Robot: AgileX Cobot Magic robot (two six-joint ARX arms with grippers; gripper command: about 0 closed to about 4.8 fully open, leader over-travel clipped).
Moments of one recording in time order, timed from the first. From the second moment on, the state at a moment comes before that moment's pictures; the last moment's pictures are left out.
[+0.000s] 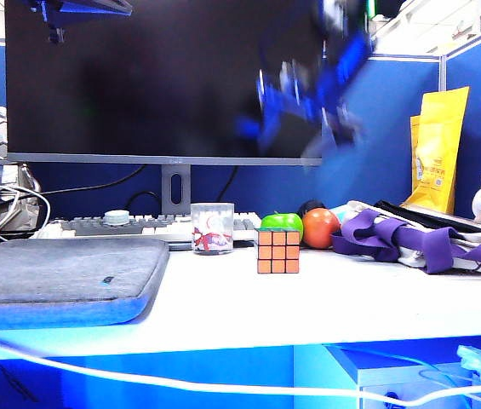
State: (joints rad) left arm -0.03 1.72 1.74 -0.78 1.20 0.39; right arm 0.32 2.14 2.10 -0.66 -0.25 0.25
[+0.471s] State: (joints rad) left arm -0.03 1.72 1.74 -0.93 0.96 0.44; right arm 0.32 2.24 2.22 -0.91 -0.26 0.19
